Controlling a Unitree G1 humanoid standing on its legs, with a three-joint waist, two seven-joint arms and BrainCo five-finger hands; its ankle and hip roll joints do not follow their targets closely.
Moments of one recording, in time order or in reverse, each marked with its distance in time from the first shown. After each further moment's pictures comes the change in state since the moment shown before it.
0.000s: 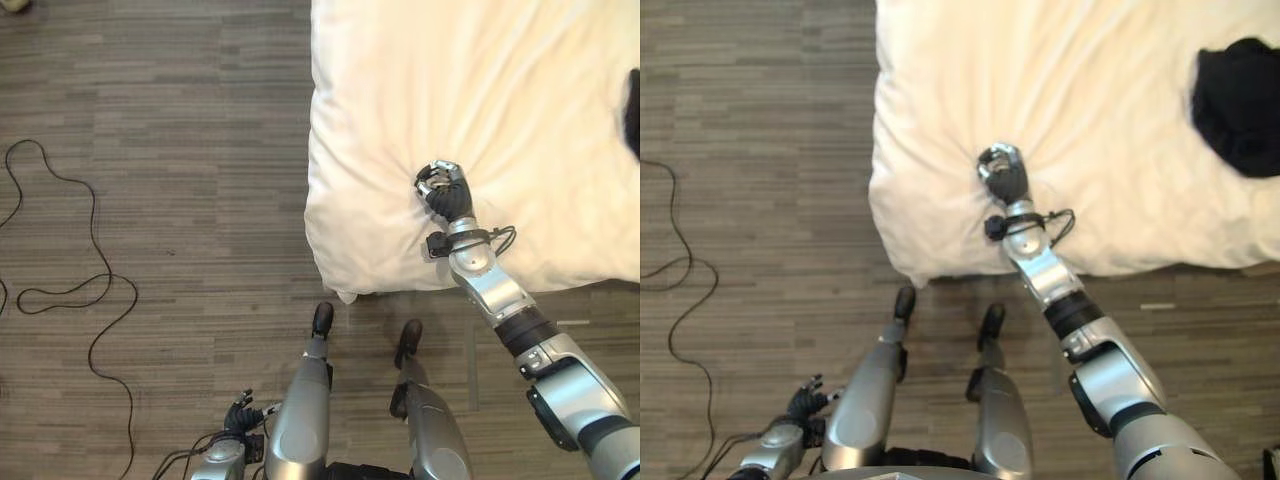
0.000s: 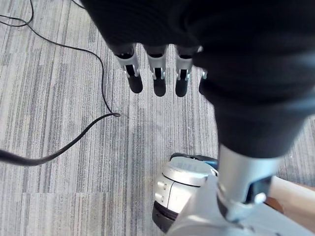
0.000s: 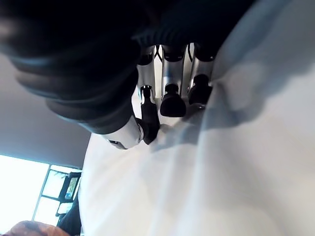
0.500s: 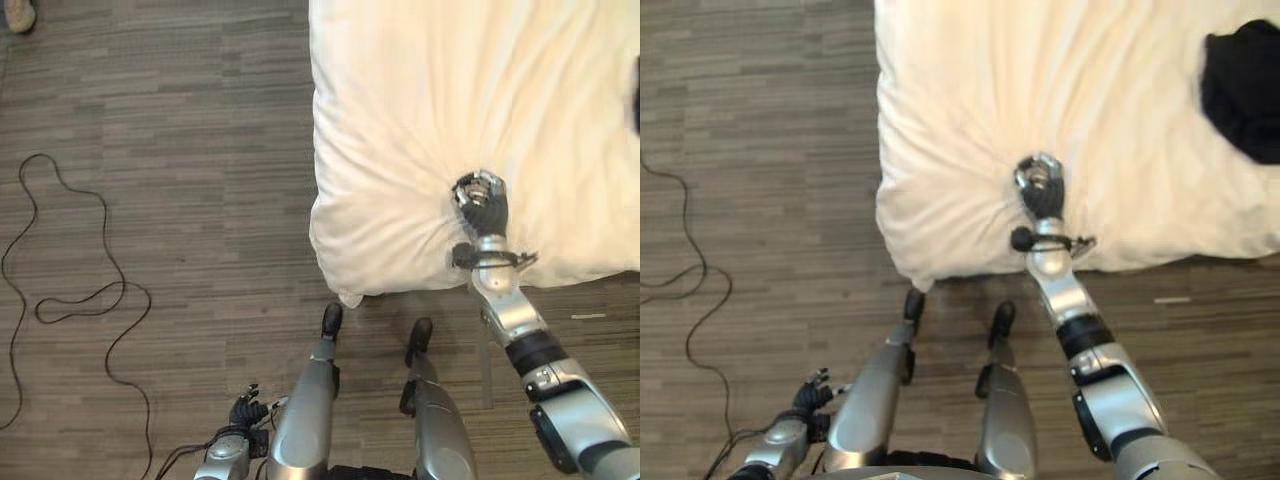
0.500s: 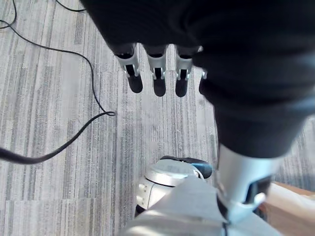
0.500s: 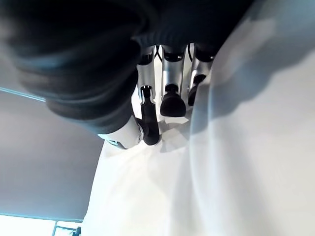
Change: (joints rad) left arm -0.002 -0.012 0.016 -0.004 -0.008 -0.023 -0.011; right arm 0.253 0.023 -0.193 0.055 0.000 -0.179 -0.073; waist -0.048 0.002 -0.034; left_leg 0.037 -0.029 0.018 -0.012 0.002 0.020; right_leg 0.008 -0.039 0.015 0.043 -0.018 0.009
